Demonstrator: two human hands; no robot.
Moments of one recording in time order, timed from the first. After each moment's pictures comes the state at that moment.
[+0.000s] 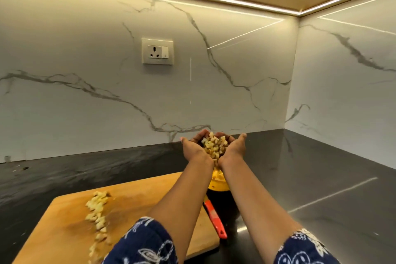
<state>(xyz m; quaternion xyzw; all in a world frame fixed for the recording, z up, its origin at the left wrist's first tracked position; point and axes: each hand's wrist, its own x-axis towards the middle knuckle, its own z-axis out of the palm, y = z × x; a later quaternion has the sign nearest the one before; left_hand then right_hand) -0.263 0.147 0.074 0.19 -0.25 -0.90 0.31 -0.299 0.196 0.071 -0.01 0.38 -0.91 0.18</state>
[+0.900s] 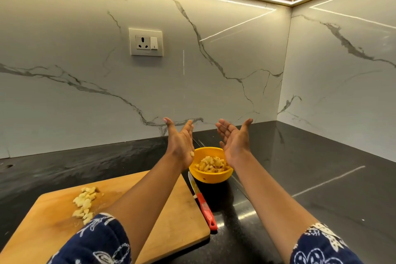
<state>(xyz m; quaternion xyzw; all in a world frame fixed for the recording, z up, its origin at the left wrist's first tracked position) -0.254 0.116 0.056 0.07 -0.54 -0.82 0.17 -0.333 0.229 0.051 -0.15 0.53 -0.82 0.13</state>
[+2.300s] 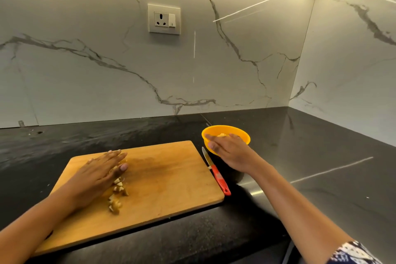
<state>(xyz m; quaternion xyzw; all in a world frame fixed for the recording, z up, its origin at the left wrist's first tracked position) -0.024 -0.021 -0.015 0.15 -0.97 -0.18 0.09 -0.260 0.252 0.020 -0.52 0.84 -0.17 -0.07</state>
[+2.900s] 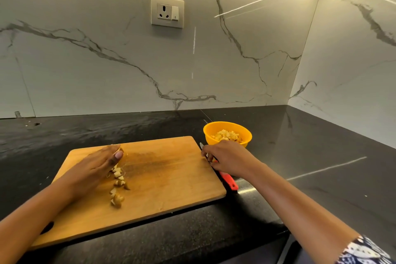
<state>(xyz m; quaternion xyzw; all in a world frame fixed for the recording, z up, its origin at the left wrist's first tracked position) -0.021 -0.023 -0.014 0.17 -0.95 -0.27 0.09 -0.238 0.240 0.017 -0.54 0.83 -0.01 -0.10</state>
